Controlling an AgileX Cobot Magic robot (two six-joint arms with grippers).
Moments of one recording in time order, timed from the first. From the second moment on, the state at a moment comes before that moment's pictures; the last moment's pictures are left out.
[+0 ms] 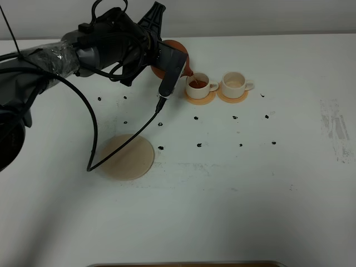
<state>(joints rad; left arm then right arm) -0.49 2.24 -1.75 0.59 0.38 1.17 -0.06 -0.01 -0.50 0.04 1.09 -0.06</state>
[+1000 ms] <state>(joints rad) -0.49 2.24 -1.75 0.63 0.36 1.19 -0.06 -0.01 -0.50 0.04 1.09 -0.06</state>
